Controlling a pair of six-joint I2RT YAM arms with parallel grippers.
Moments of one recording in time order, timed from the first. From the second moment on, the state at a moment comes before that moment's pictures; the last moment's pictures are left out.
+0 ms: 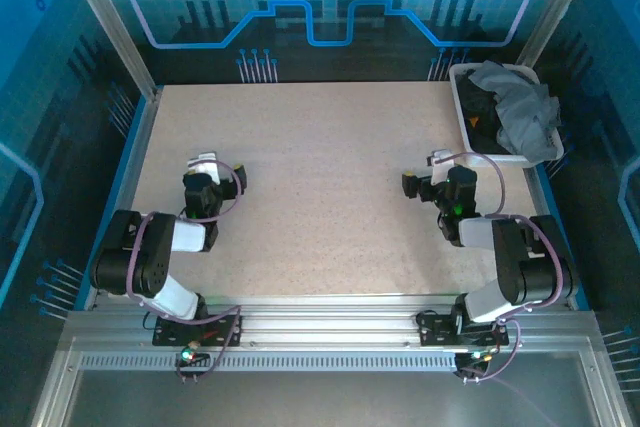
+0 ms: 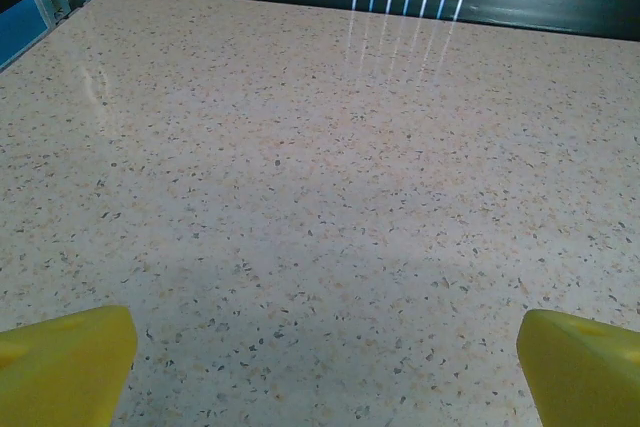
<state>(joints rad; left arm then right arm) -0.02 1.56 0.36 0.86 -0.14 -0.14 0.06 1.50 0.42 0.66 -0.08 -0.07</state>
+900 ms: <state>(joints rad) -0.11 1.45 0.34 0.80 -0.28 -0.09 0.14 1.36 0.46 0.48 0.11 -0.07</state>
